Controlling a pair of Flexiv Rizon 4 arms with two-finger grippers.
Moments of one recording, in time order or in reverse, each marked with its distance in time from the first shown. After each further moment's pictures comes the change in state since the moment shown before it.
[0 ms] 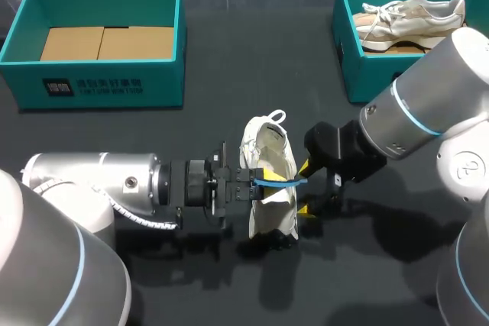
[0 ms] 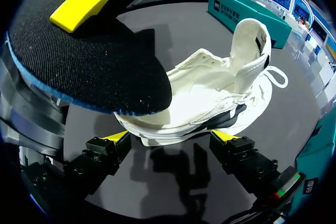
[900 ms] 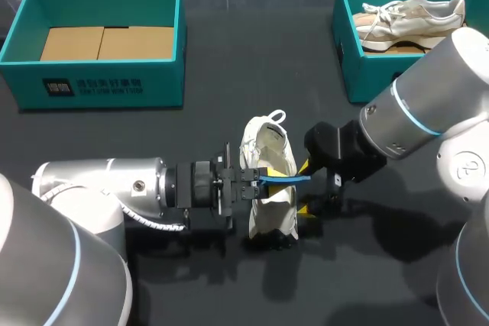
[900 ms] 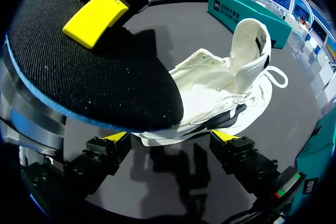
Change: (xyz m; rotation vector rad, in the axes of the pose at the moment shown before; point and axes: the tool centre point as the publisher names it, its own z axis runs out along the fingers) left arm -0.004 0.016 0.008 0.002 -0.039 -0.018; right arm 0.000 0.000 0.000 0.000 0.000 0.000
